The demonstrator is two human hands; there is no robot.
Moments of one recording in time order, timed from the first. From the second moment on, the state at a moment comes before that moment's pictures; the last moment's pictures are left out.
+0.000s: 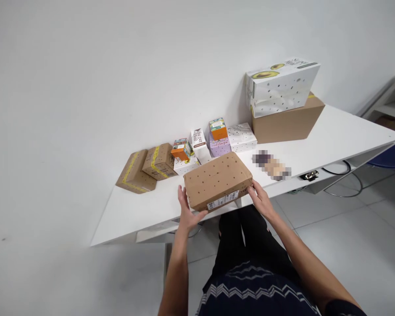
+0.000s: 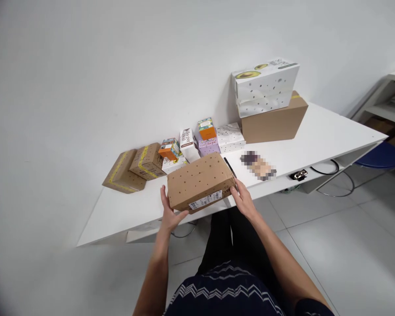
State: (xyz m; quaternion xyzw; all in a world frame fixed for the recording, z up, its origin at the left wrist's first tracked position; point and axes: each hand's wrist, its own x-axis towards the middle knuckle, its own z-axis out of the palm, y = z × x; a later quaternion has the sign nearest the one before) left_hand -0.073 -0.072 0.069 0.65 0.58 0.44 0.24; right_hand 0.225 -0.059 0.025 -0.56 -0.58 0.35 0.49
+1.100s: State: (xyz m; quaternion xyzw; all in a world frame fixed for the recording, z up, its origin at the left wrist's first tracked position) left_hand -0.069 -0.093 0.120 0.61 0.64 0.42 0.19; right_hand 0.222 -0.060 0.108 -0.52 -0.64 0.25 0.50
